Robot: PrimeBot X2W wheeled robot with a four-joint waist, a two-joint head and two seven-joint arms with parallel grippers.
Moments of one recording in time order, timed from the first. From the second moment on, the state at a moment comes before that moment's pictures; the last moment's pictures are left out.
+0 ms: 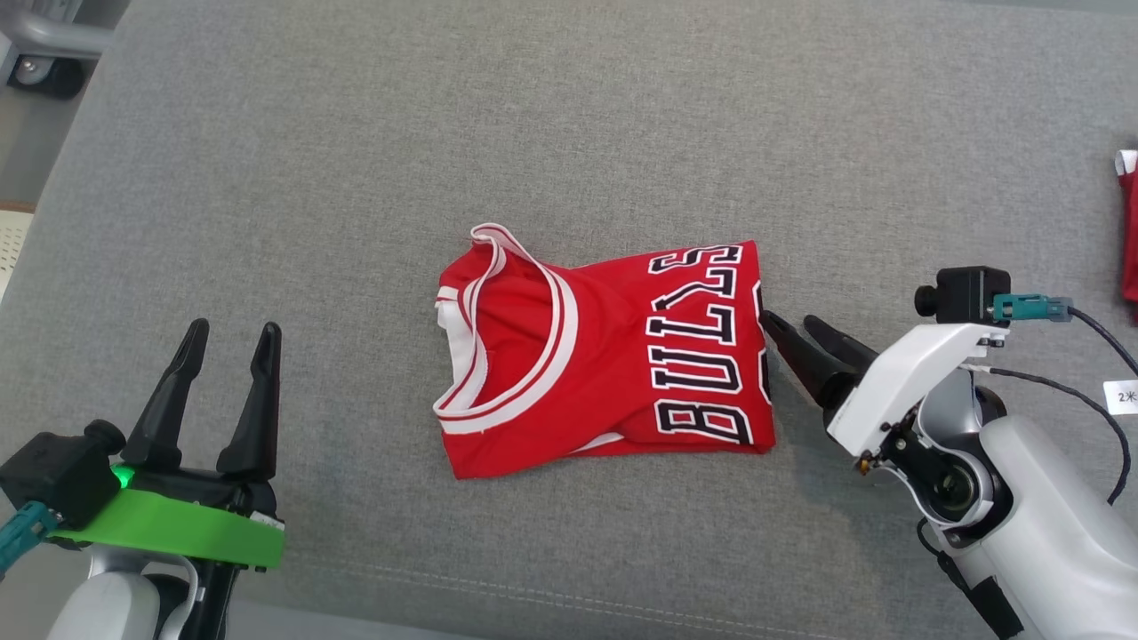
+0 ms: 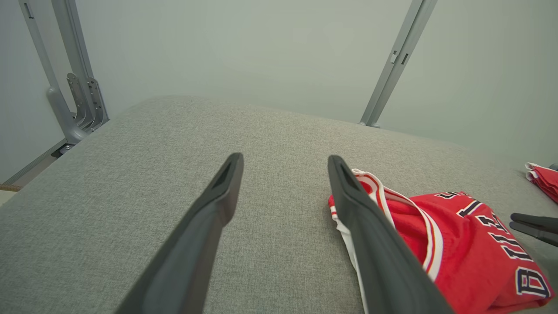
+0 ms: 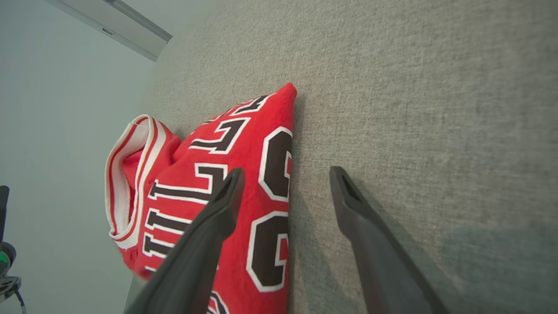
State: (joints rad) left arm -0.08 0.30 -0.21 -0.01 -0.63 -0.08 -0.25; right arm -0.28 -0.28 0.42 0.18 0.92 -0.03 0.26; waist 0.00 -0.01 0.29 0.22
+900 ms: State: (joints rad) left arm -0.08 0.23 -0.17 0.02 -0.62 -0.09 -0.25; right arm -0.47 -0.30 0.46 0.18 0.98 0.08 0.38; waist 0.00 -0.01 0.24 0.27
